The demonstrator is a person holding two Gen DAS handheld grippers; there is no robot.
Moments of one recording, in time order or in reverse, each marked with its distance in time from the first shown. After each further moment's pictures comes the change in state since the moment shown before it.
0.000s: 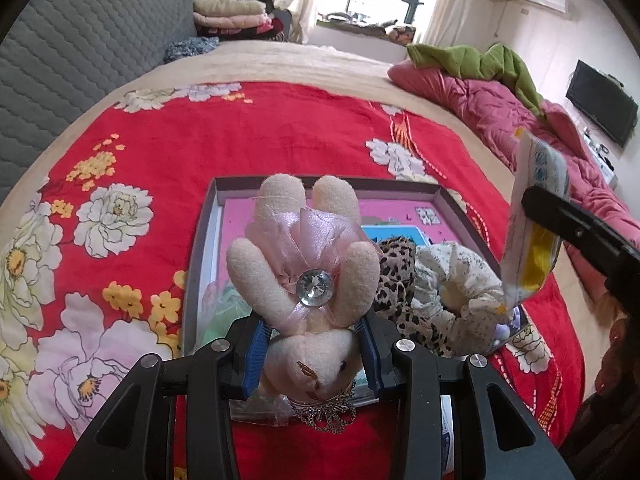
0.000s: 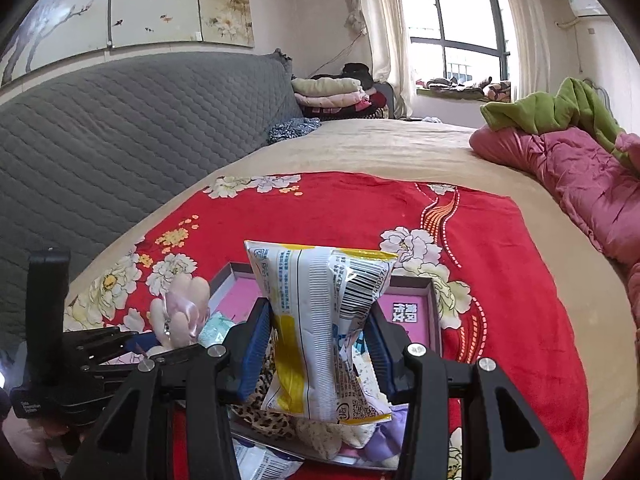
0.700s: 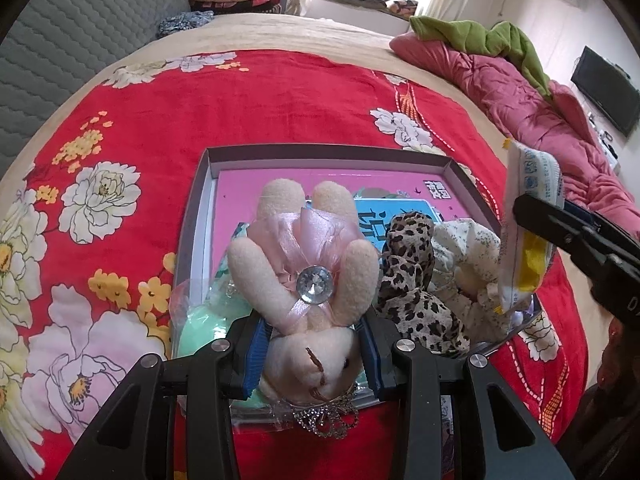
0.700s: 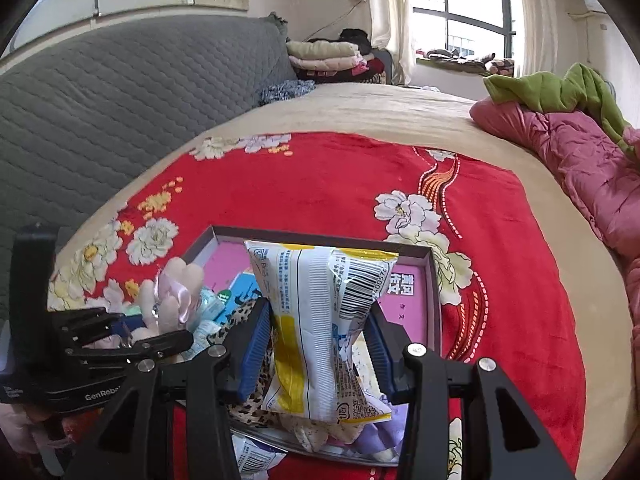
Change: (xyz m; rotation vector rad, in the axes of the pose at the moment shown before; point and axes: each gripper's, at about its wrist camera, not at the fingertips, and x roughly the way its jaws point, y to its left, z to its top) left arm 0.022 0.004 0.002 0.005 0.102 -0.005; right arm 0.033 -0.002 -0.006 -0.026 0.147 -0.033
